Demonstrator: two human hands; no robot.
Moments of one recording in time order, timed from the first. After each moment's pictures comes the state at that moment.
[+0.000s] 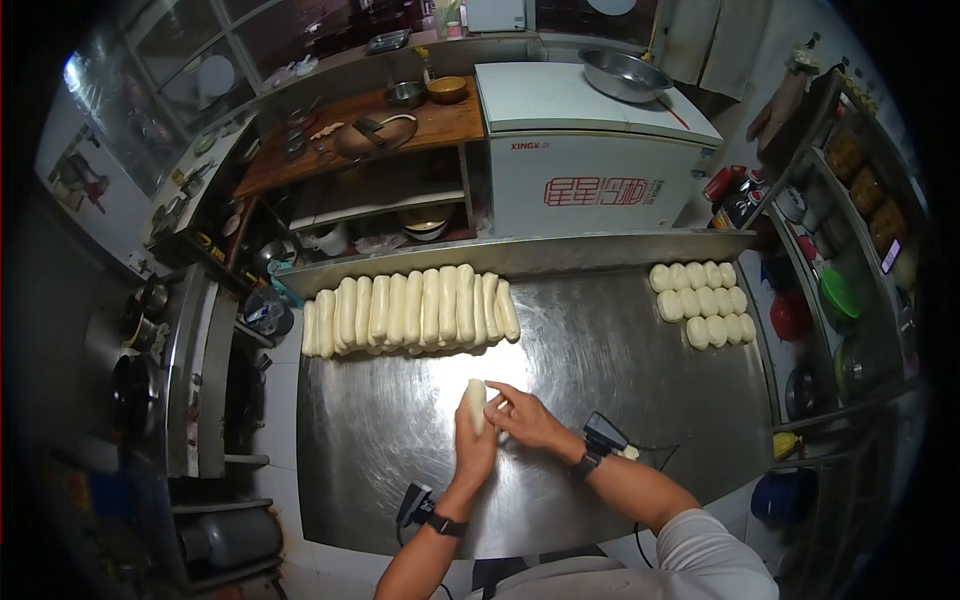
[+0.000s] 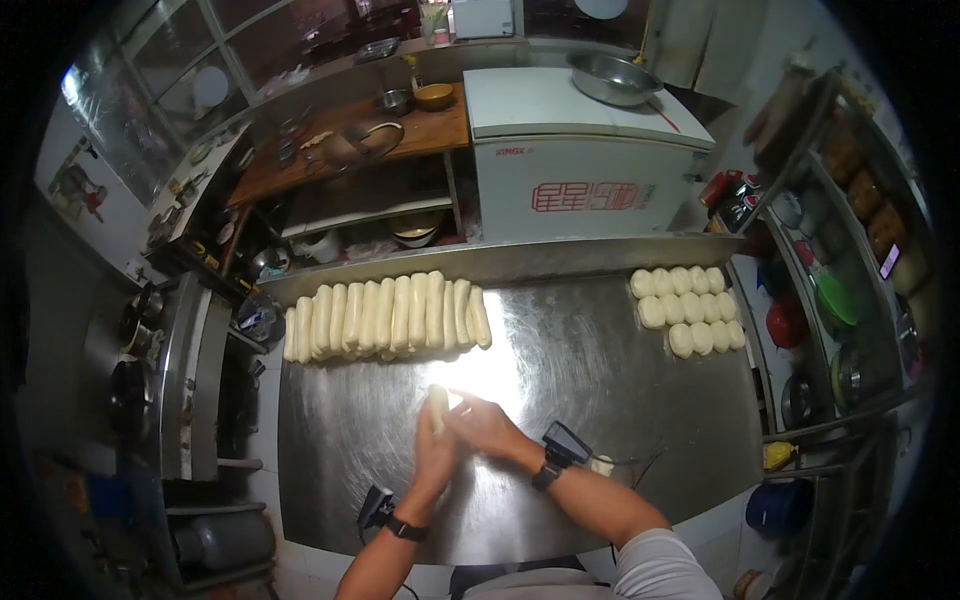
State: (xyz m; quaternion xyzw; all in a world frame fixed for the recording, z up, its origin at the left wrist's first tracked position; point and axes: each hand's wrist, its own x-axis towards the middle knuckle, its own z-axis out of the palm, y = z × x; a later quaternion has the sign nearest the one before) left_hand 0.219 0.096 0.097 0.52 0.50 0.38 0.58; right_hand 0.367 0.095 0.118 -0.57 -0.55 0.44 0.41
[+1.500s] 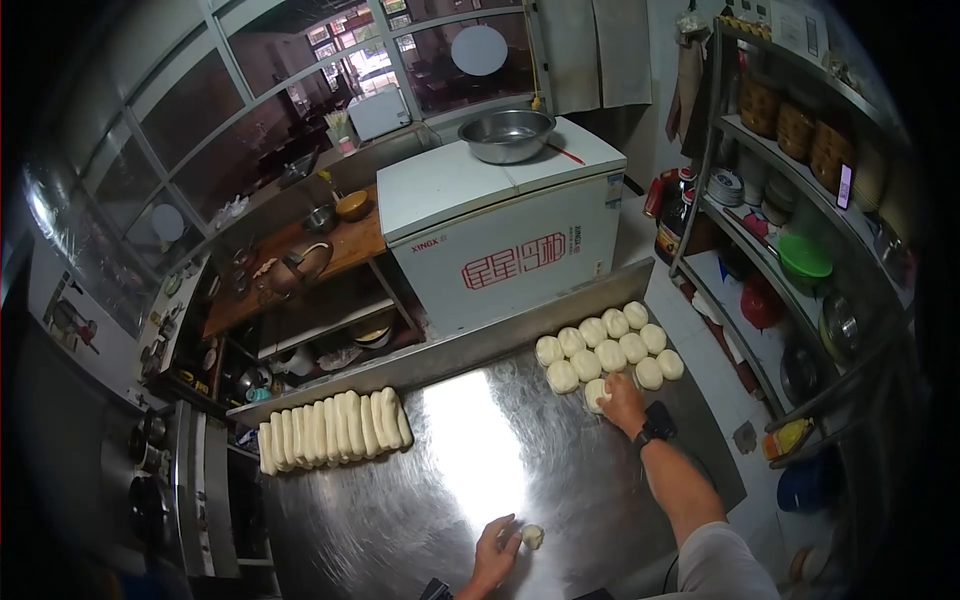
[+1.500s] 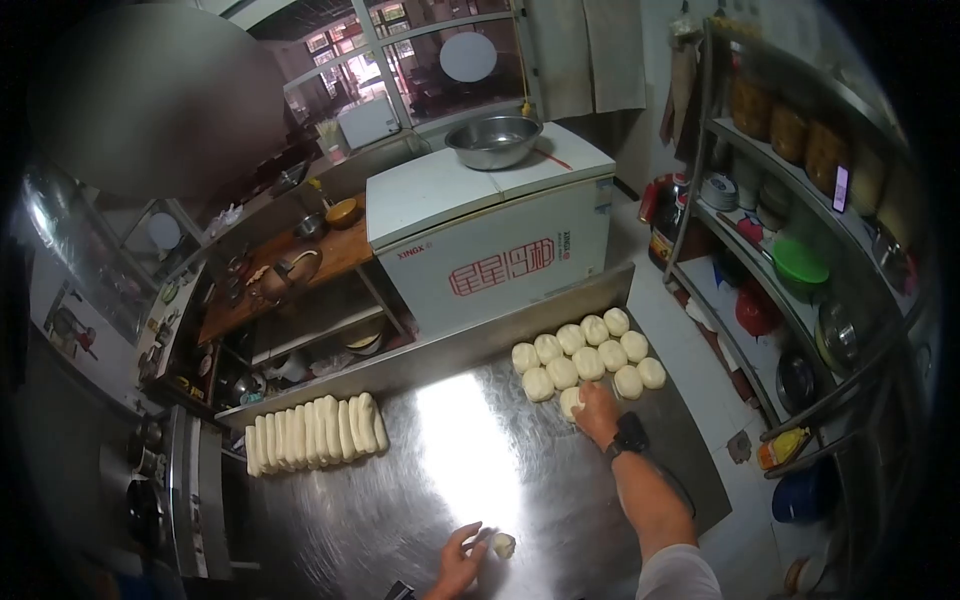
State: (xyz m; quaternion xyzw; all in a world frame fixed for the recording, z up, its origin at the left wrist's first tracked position) left_hand 0.367 -0.047 0.050 0.67 0.48 0.16 0.54; right_hand 0.778 -0.003 0.044 -0.86 -0.42 0.09 0.28
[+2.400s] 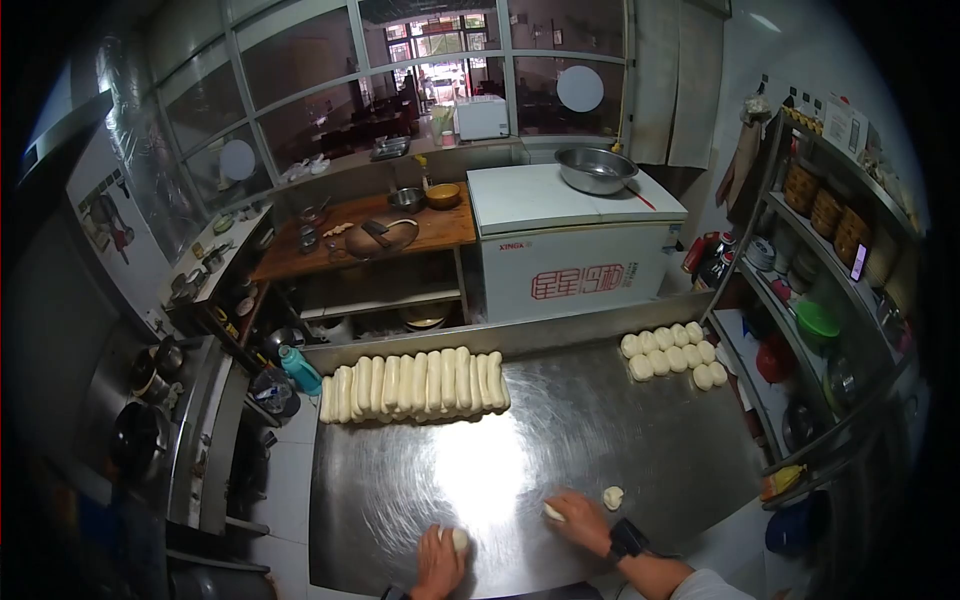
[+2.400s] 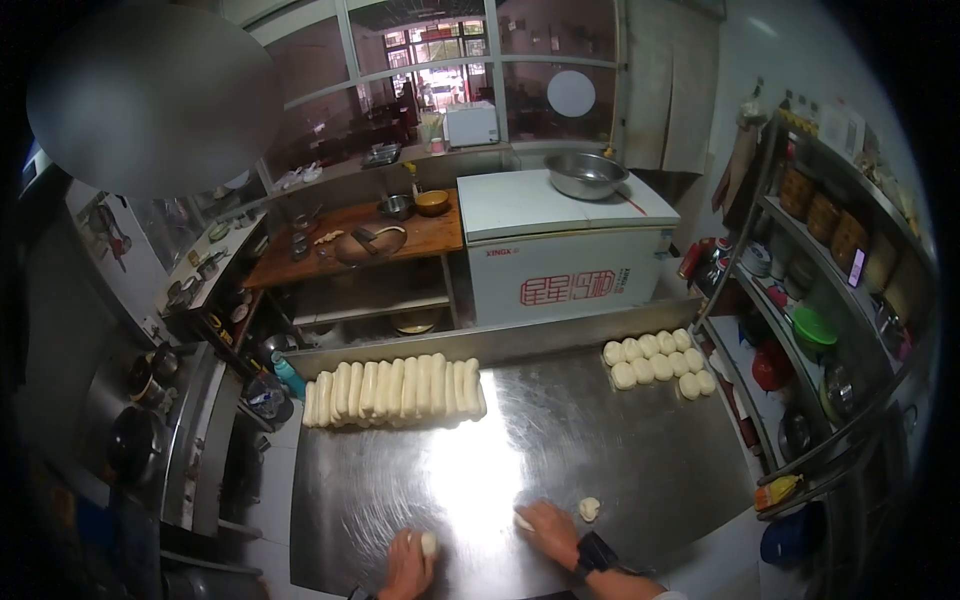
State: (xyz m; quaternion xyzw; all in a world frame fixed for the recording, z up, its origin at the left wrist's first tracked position) left_hand 0.075 -0.013 0.065 0.85 0.47 0.15 0.20; right_hand 0.405 -0.076 0.088 -0.65 -0.65 0.22 0.31
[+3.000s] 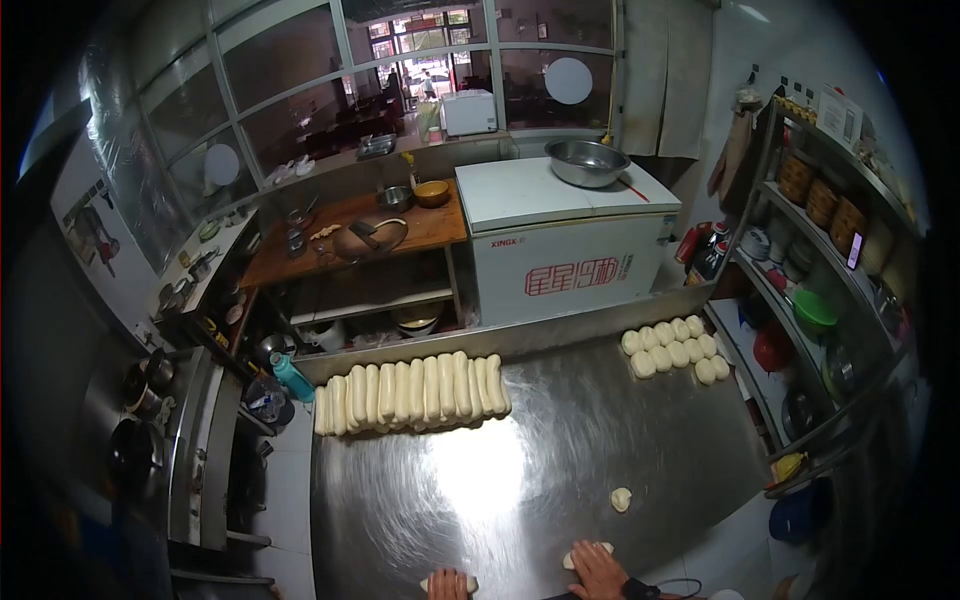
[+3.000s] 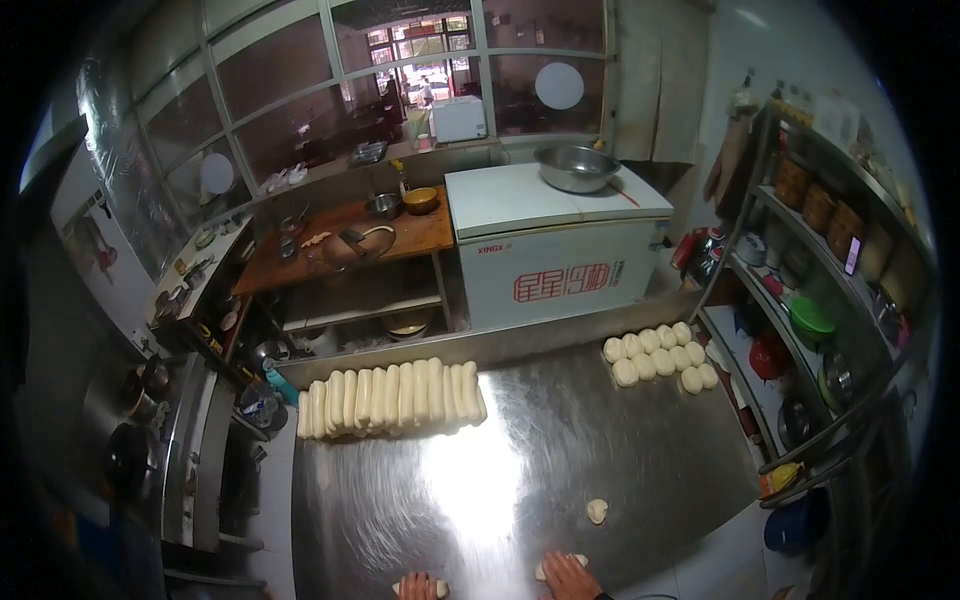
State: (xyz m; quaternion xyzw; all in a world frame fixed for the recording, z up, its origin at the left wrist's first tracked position) left_hand 0.038 -0.079 0.071 0.88 0.43 0.00 0.21; right_hand 0.358 -0.201 0.031 -0.68 -0.69 0.20 0.15
